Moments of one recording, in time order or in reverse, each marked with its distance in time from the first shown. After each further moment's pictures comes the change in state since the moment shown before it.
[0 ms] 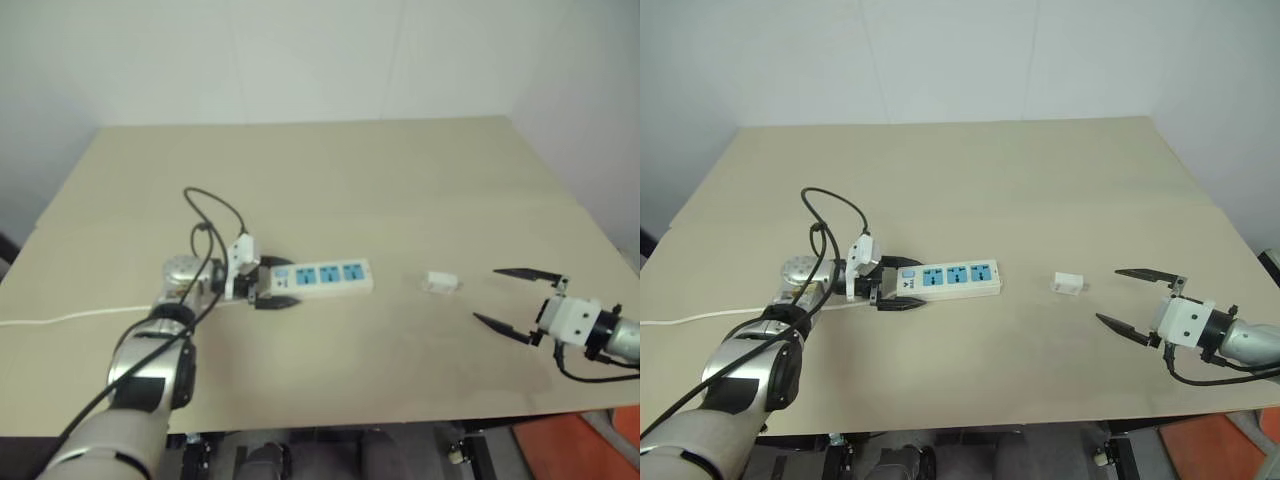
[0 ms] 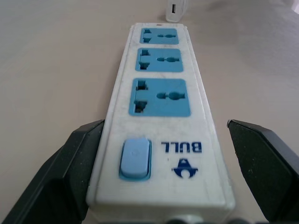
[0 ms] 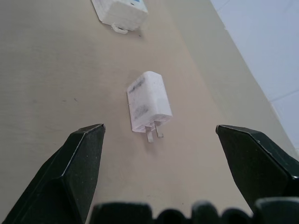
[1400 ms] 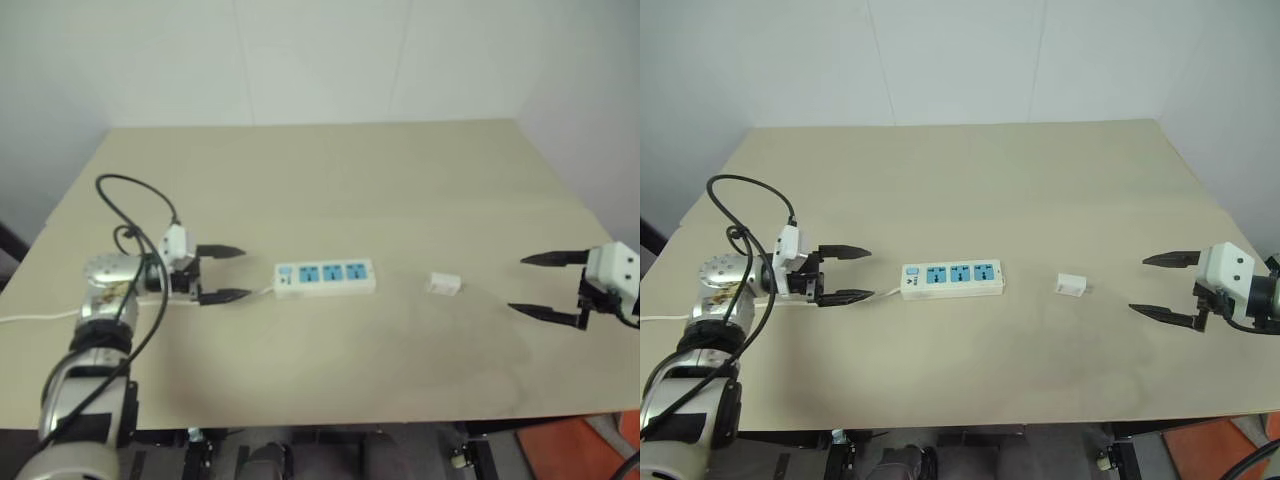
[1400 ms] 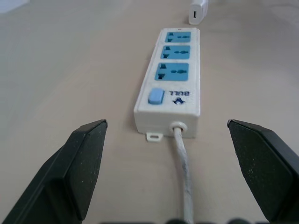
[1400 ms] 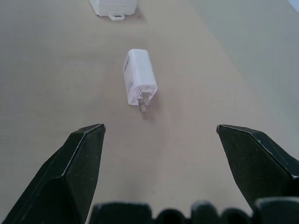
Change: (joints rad) left arm 0.148 0.218 -0.041 -0.359 -0.192 0.136 -0.005; right arm -0.107 -0.035 -0.163 -0.003 0.772 0.461 1.167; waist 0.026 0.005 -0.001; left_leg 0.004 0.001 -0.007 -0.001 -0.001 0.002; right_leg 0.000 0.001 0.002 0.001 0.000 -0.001
